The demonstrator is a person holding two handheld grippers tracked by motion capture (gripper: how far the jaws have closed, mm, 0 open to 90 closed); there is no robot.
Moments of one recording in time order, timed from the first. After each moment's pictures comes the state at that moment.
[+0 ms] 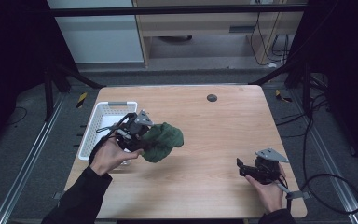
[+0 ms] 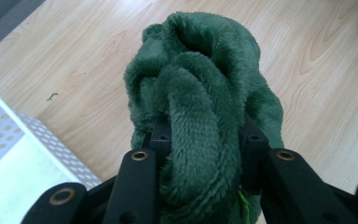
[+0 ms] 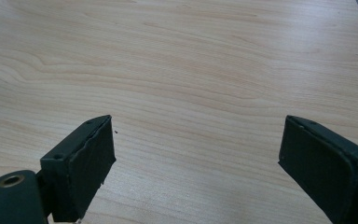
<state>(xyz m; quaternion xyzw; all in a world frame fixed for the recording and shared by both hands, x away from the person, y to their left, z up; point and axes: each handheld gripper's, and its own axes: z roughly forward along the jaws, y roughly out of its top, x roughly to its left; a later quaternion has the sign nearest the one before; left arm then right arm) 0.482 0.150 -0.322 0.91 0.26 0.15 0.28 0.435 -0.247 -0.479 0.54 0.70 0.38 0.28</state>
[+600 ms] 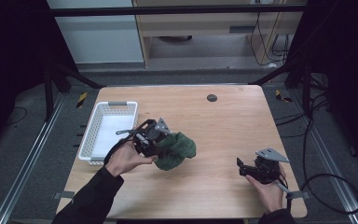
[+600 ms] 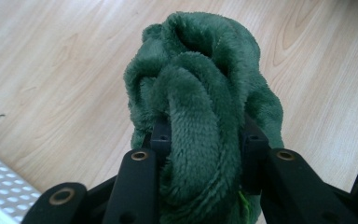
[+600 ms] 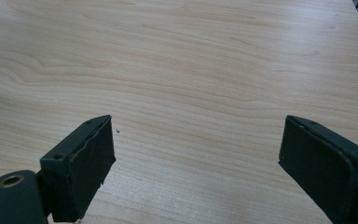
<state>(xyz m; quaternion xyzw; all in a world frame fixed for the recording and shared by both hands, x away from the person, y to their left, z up) 0.483 0.112 -0.345 0.94 0.22 0.11 0.25 0.435 -0.247 -0.479 0.54 0.70 0.38 0.28</state>
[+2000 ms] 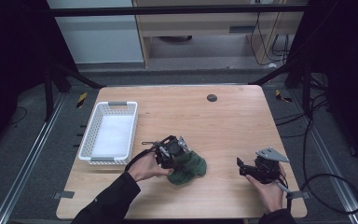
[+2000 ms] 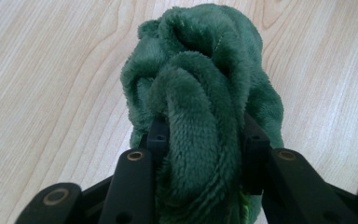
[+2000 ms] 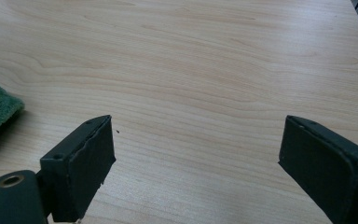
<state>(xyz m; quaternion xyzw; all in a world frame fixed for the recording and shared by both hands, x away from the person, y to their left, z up) 0.493 0.070 -0.423 0.96 0.18 0.05 0.21 0.436 -0.248 -0.479 0.53 0.70 0.38 0.29</state>
